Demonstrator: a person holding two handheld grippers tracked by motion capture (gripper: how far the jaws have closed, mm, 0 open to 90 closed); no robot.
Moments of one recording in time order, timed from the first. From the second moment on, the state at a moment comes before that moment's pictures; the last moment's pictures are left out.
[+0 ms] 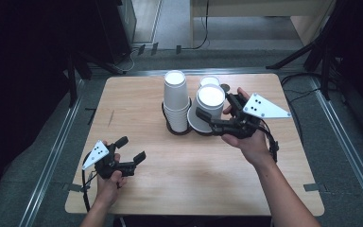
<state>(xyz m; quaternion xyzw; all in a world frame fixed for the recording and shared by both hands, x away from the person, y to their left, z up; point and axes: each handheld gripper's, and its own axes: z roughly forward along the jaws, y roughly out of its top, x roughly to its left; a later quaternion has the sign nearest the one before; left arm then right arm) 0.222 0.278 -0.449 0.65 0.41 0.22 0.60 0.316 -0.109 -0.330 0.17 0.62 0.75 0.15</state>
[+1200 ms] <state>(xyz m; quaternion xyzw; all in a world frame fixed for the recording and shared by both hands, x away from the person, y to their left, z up) 0.231 0.210 -0.399 0.65 0.28 0.16 0.68 0.289 -0.078 -0.352 0.11 0.64 0.76 0.04</state>
